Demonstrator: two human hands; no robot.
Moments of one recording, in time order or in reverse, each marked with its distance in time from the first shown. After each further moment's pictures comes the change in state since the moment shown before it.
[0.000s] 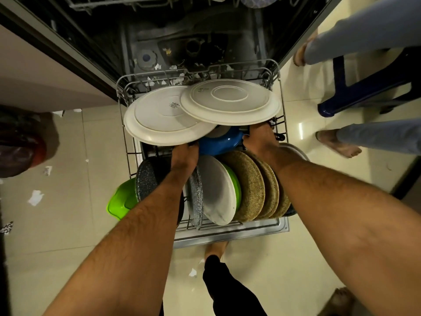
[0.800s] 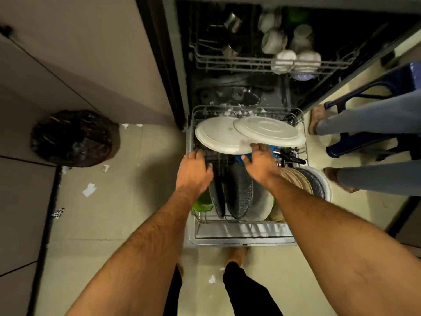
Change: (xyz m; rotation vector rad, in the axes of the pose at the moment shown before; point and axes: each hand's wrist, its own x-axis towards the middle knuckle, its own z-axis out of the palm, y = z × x) left_hand -0.144 -0.038 -0.209 0.456 0.158 0.365; right_hand -0.150 -0.177 0.002 -0.197 0.065 -0.168
